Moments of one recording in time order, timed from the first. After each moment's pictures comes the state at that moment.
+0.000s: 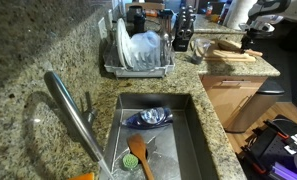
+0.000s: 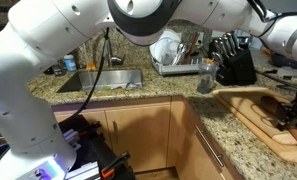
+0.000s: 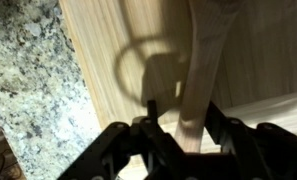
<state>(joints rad) -0.58 1.04 -0.32 -0.91 0.37 1.89 1.58</state>
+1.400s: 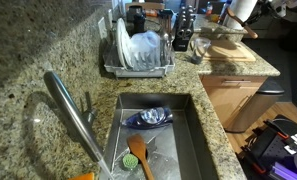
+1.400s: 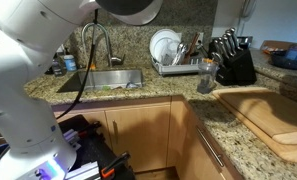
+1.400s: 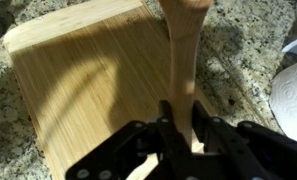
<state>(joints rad) -0.73 0.89 -0.16 -0.90 0.79 2.05 1.56</state>
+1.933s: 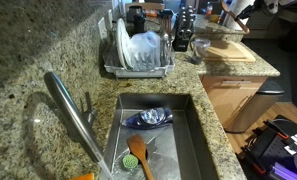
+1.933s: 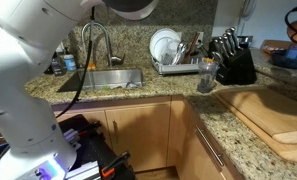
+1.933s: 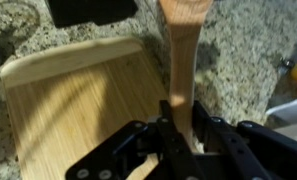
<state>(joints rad) -0.68 0.86 -0.10 -0.91 0.83 2.14 1.48</state>
